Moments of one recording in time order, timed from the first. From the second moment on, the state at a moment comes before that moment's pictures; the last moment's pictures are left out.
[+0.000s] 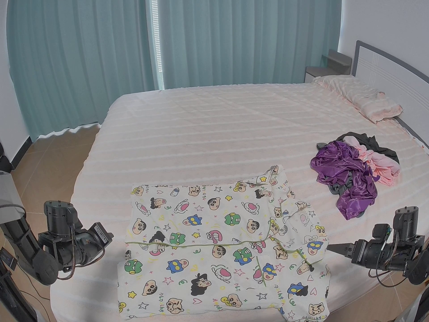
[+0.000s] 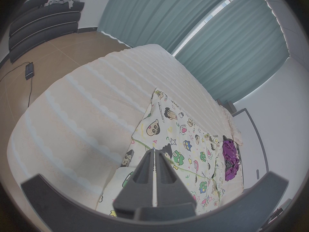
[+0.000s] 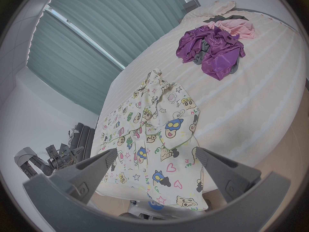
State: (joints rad) left arm -0.09 1.90 -0.20 -1.06 -0.08 -0.78; right arm 0.09 1.74 -0.02 -1.05 0.34 0.52
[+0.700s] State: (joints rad) left arm -0.10 1.89 -0.20 -1.06 -0.12 -0.88; right arm 0.10 1.73 -0.02 -1.06 0.34 0.52
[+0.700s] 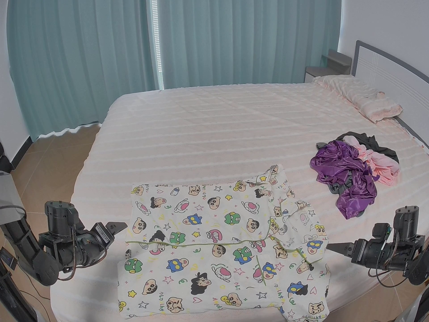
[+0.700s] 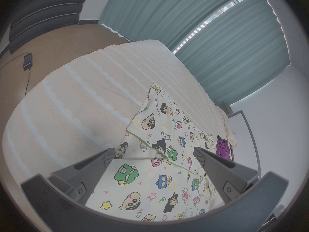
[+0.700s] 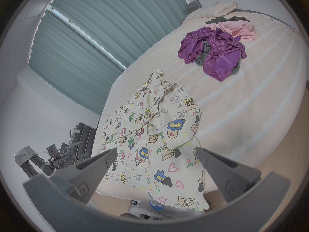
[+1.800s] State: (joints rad) left arm -0.11 1.89 -0.21 -1.08 -0.12 -0.93; right arm 0.12 1.73 -0.02 -1.06 0.34 0.53
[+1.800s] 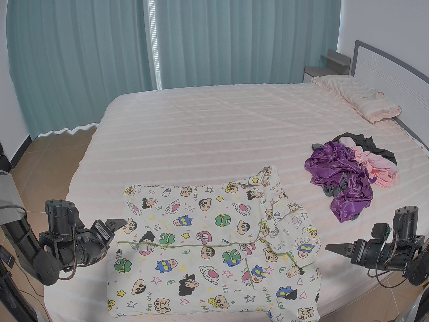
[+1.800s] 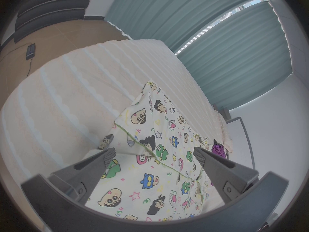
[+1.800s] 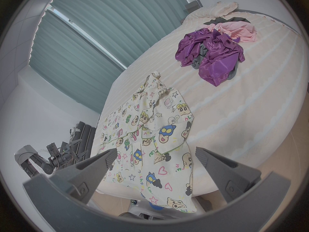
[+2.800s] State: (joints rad) left arm -0.12 1.90 -0.20 -1.13 -0.12 -0.94; right arm 0.38 2.17 -0.73 -1.13 0.08 0.94
